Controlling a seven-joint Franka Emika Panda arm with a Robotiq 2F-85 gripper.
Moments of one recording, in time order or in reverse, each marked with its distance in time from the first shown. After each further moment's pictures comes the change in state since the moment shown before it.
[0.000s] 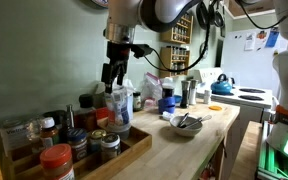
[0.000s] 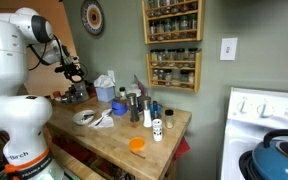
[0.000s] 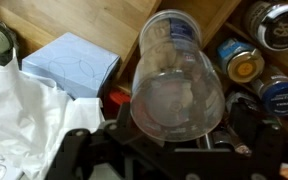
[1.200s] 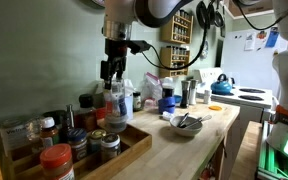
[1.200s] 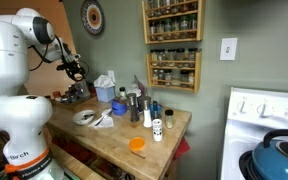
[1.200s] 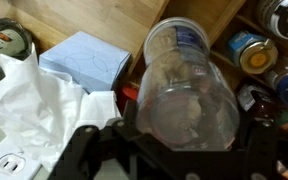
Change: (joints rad) arm 0.011 0.020 -0.024 0.075 0.000 -0.077 0.003
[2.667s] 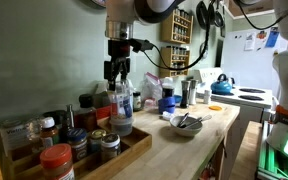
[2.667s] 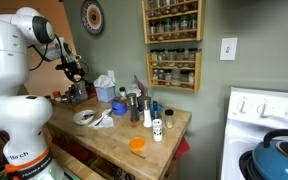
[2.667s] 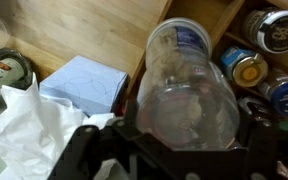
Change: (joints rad) arm -0.008 -0.008 0.000 -0.006 0.083 -0.057 0.009
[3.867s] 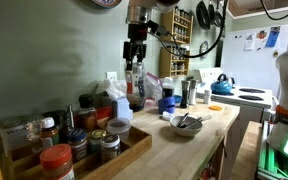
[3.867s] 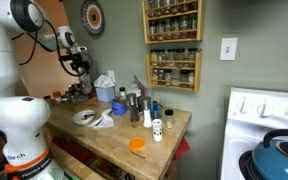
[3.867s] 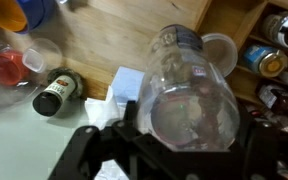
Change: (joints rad) arm -0.139 -0.245 0.001 -0.186 0.127 0.006 -0.074
